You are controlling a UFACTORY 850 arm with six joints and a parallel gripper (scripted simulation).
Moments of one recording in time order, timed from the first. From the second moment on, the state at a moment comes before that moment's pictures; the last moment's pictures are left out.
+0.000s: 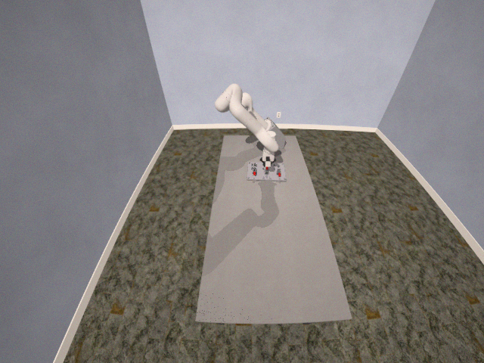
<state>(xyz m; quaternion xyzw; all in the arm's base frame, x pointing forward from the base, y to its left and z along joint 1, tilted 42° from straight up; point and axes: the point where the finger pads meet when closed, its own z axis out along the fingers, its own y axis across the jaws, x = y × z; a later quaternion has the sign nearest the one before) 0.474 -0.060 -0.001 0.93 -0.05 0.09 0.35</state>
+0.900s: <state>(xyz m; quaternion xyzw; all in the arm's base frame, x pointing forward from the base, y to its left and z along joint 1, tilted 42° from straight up) 0.475 -0.063 -0.004 0.93 -0.05 0.09 0.35</state>
